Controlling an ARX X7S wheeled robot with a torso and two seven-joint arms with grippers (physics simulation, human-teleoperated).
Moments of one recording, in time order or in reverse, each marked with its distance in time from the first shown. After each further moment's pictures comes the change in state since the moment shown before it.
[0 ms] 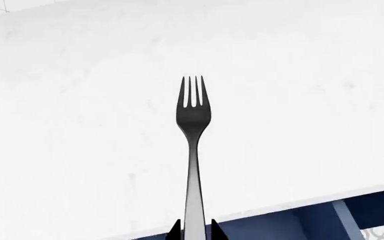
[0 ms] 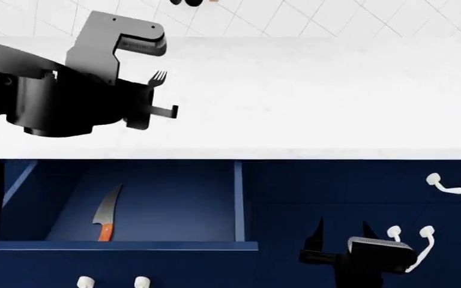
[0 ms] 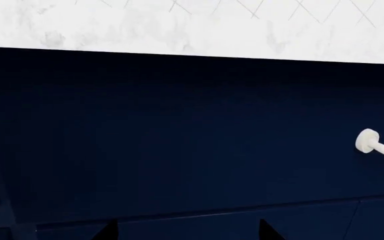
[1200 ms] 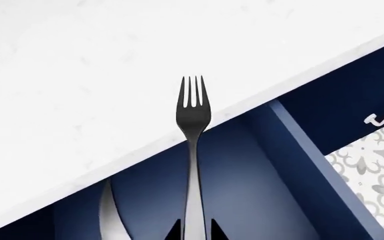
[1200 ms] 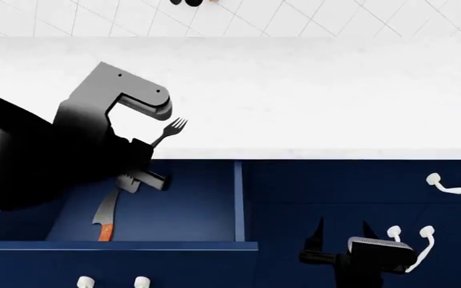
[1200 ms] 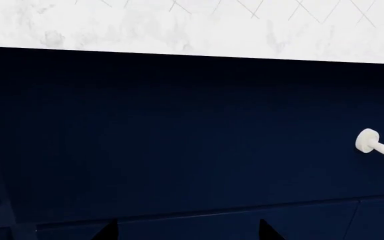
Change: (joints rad) left arm 0.085 -0.217 0.191 0.307 -0.579 0.043 -0.223; right arm 0.002 0.007 -0.013 0.001 0.009 -0.004 0.009
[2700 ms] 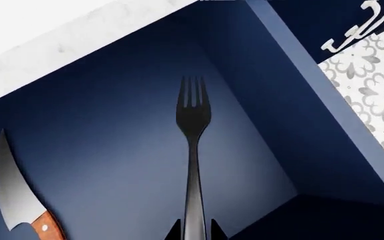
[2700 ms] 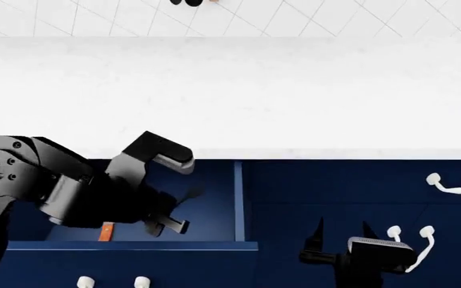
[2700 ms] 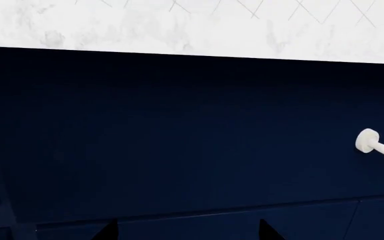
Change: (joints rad) left arm 0.170 0.065 0.091 -0.138 0.433 -0.028 0.539; right arm 0.003 0.008 -0.015 0.001 0.011 -0.004 0.010
